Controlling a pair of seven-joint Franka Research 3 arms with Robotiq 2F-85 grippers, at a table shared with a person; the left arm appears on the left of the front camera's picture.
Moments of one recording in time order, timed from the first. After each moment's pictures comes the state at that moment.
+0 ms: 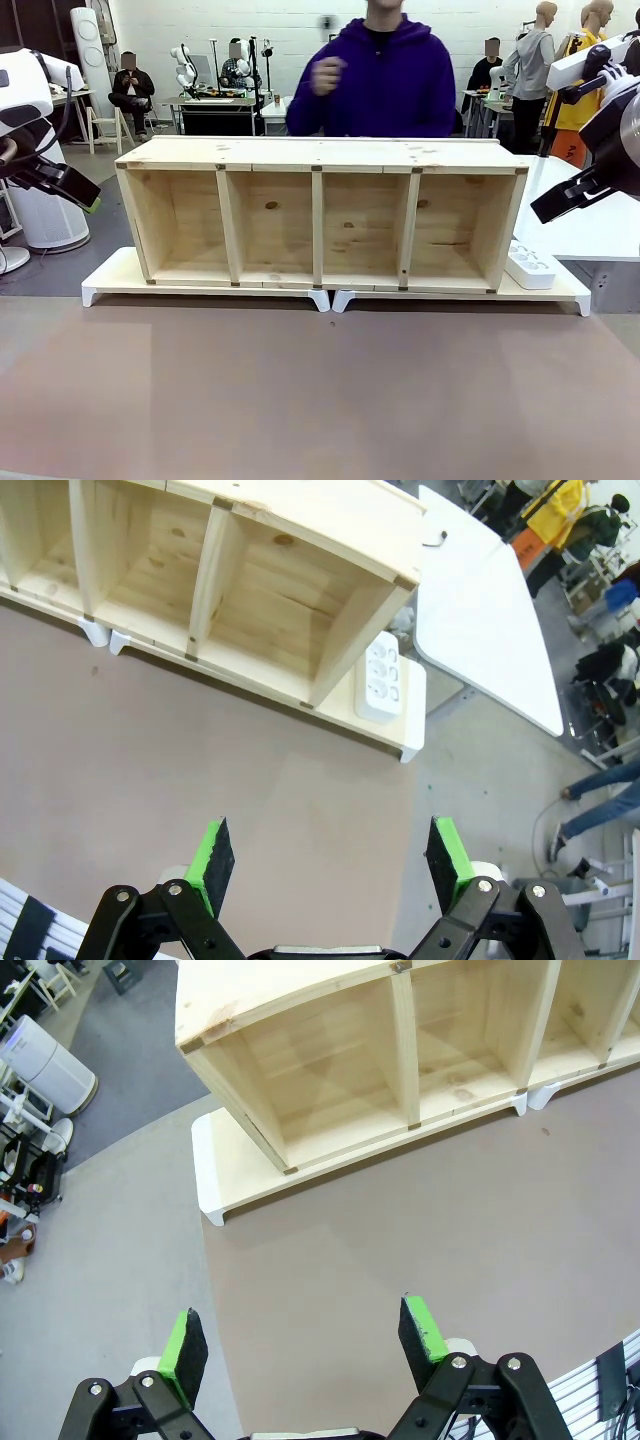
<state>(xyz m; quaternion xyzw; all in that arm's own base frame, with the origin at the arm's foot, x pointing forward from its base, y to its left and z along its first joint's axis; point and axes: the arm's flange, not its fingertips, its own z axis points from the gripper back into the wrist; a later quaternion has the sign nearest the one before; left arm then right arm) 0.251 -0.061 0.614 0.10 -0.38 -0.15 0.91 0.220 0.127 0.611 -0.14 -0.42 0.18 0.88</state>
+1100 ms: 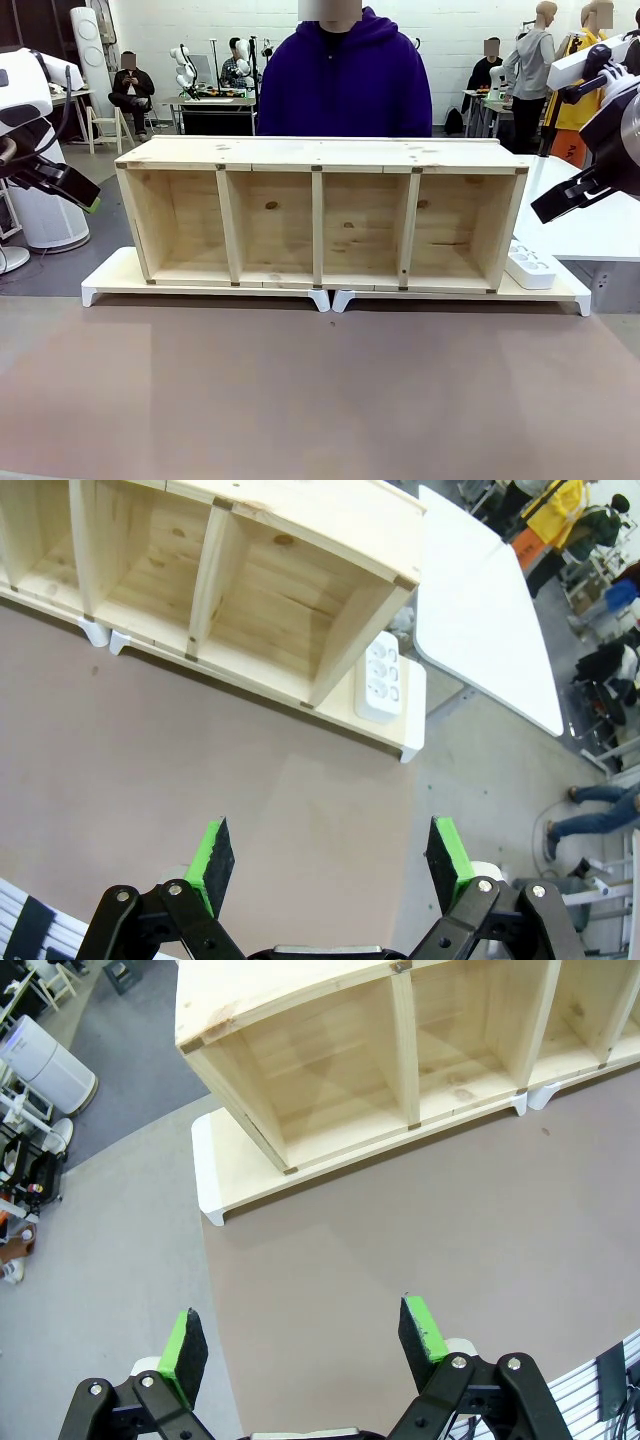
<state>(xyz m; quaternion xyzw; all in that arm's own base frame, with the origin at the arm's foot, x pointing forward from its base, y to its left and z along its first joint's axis) 0.251 -0.061 0.614 0.10 -0.38 -0.15 0.91 0.220 0.127 0.611 -0.14 -0.42 0.18 0.88</state>
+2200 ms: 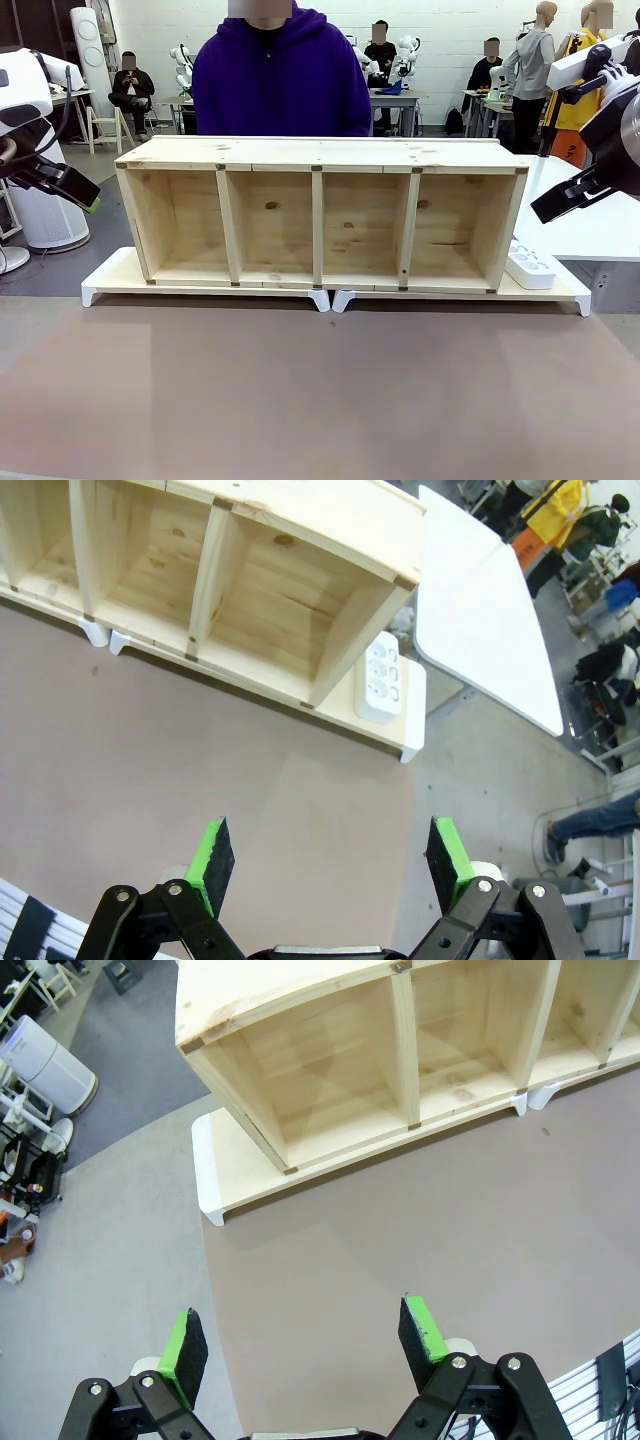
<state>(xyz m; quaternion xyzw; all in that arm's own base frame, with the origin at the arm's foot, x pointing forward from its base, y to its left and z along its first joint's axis) 0.251 -0.061 0.614 0.10 -0.38 -0.15 0.91 0.220 0.127 0.611 -0.14 -0.42 0.18 0.88</state>
